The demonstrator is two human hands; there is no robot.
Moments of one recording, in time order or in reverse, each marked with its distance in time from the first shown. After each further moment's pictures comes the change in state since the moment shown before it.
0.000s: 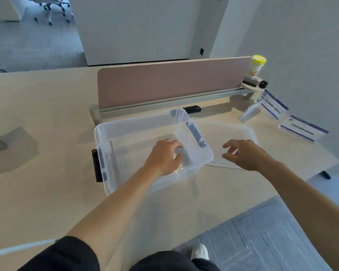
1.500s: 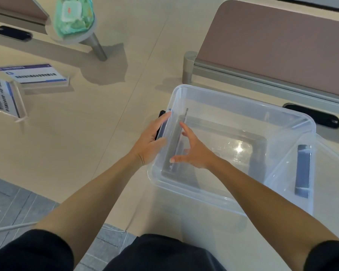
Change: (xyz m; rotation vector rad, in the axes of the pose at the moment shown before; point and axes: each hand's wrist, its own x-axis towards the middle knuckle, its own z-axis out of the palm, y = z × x) left_hand -0.072 -0.153 -0.032 -0.609 0.421 -0.637; right_hand 0.156 -0.239 0.215 0.556 -0.797 -0.641
